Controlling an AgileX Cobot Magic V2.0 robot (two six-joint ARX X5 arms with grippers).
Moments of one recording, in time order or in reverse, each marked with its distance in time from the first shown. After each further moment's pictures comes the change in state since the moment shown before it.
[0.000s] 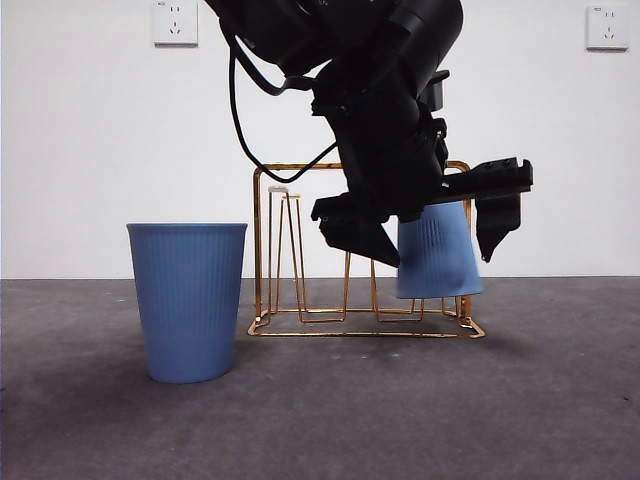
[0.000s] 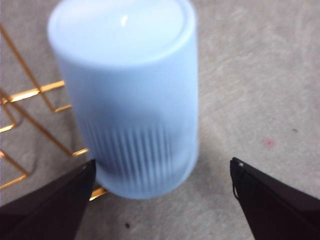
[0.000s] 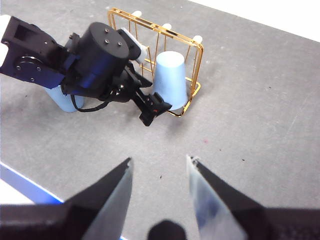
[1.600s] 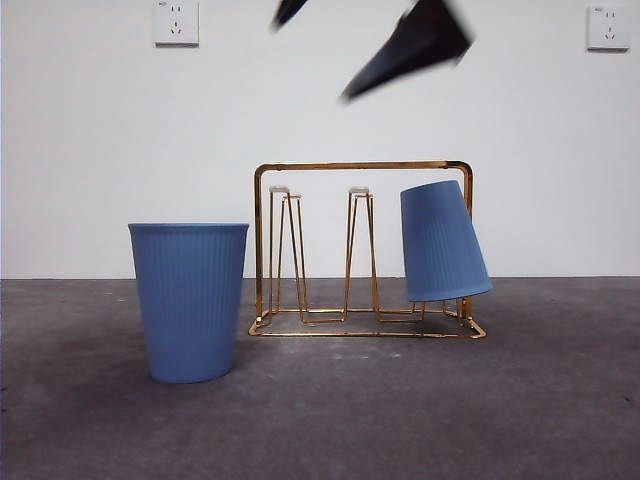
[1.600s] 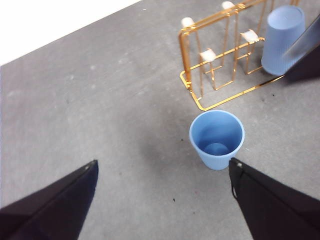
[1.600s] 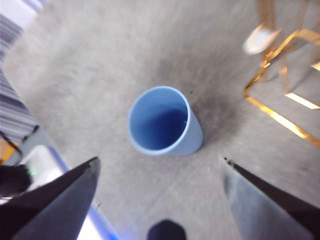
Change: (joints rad) left arm -0.175 -1.078 -0.002 -1.272 -0.398 -0.046; right arm 0.102 0.897 0.000 0.634 -0.475 0.183
